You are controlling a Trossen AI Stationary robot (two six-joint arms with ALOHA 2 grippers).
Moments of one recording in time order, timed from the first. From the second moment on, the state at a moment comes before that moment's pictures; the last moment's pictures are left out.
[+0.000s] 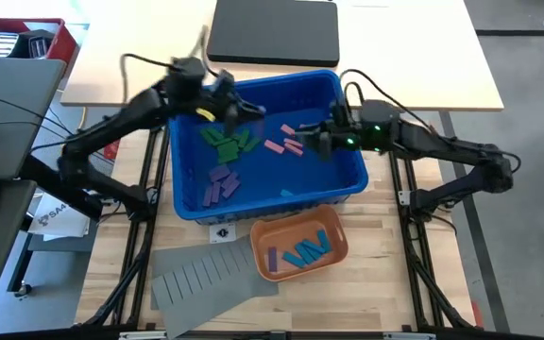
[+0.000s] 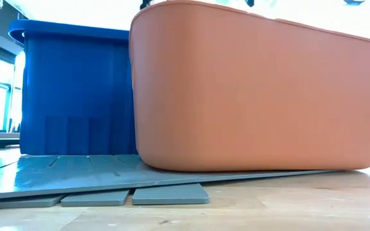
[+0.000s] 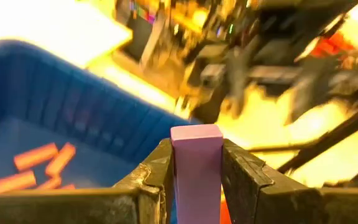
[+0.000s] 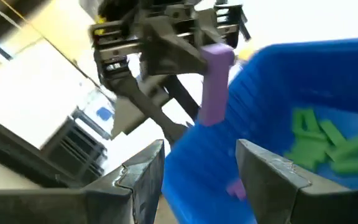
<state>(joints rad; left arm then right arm) 0.48 1.41 1.57 -0.48 0.38 -0.35 -0.17 1.26 1.34 -0.25 0.01 0.63</state>
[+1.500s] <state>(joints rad) 0.52 1.30 1.57 -0.18 0.46 -0.57 -0.29 1.76 1.98 -0.28 -0.40 0.34</state>
